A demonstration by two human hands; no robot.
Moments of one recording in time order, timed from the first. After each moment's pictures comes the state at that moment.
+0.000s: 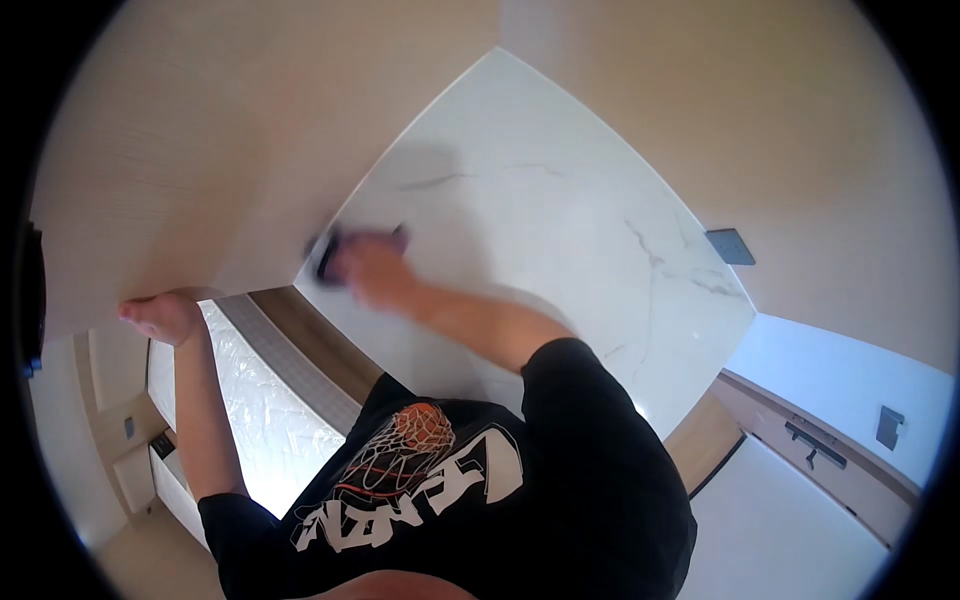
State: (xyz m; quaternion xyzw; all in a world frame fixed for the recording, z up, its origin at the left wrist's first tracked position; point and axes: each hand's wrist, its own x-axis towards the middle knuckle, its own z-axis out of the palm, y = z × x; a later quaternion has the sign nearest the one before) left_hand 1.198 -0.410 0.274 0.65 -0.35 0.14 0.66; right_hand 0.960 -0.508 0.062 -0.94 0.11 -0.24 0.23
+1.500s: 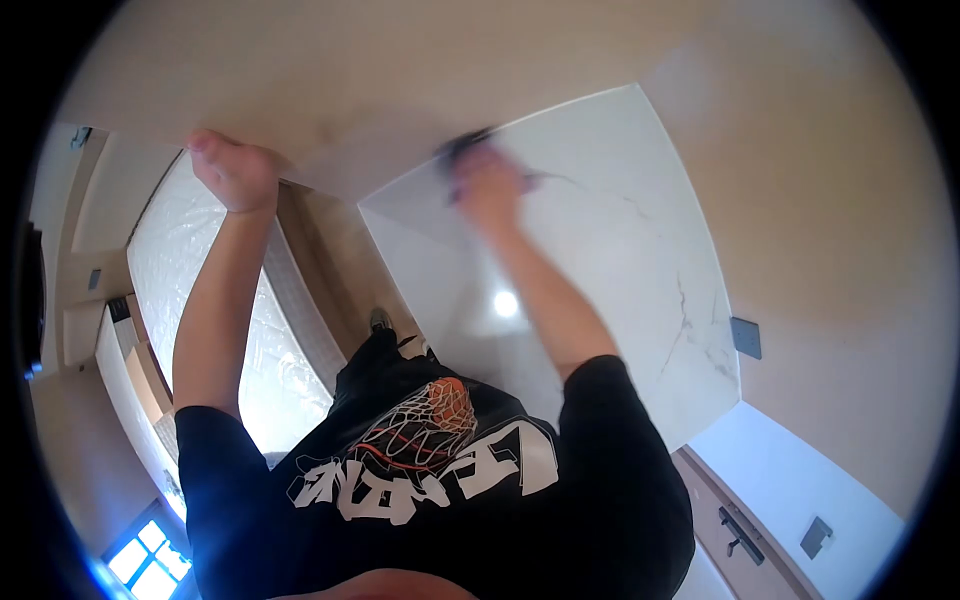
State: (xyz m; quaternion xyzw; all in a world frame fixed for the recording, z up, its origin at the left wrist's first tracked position) left_hand 1.187 -0.407 0.267 0.65 -0.37 0.19 0.64; right_hand 0.970 -0.568 0.040 -0.94 0.25 -0.22 0.08
